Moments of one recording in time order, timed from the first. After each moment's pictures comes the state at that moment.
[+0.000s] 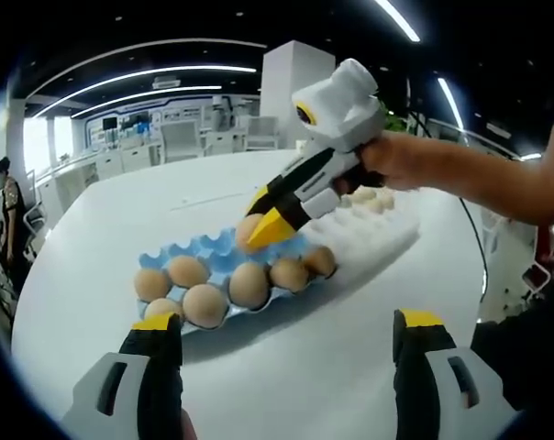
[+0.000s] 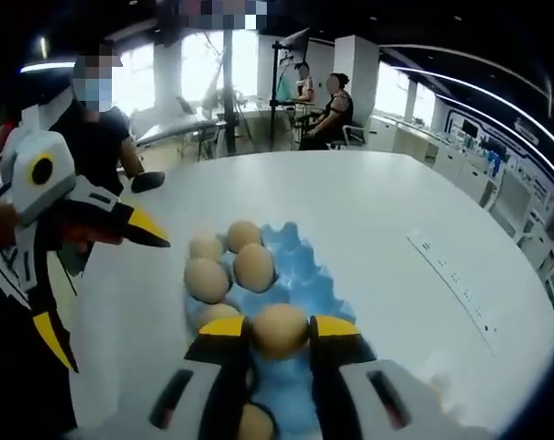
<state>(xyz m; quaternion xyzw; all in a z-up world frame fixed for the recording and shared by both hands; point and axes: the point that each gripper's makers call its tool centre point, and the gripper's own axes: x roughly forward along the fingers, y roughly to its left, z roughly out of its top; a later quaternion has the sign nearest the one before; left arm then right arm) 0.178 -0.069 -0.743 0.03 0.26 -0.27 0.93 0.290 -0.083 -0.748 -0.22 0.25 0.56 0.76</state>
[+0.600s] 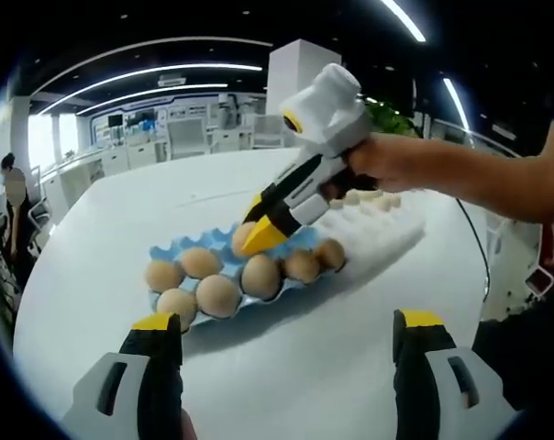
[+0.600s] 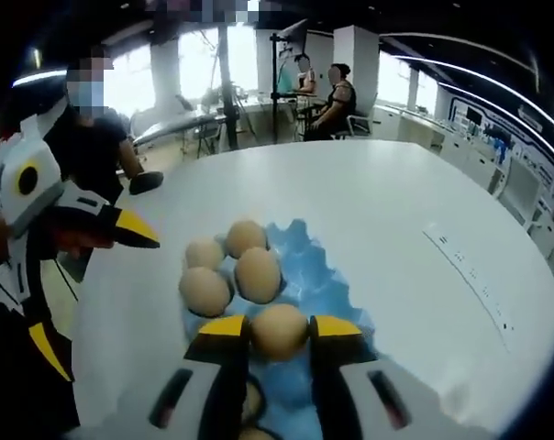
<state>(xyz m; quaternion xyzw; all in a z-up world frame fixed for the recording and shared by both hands) 0.175 -0.055 -0.747 0.03 0.27 -0.26 0.93 0.297 -0.062 -0.768 -0.20 0.29 0.56 0.75</state>
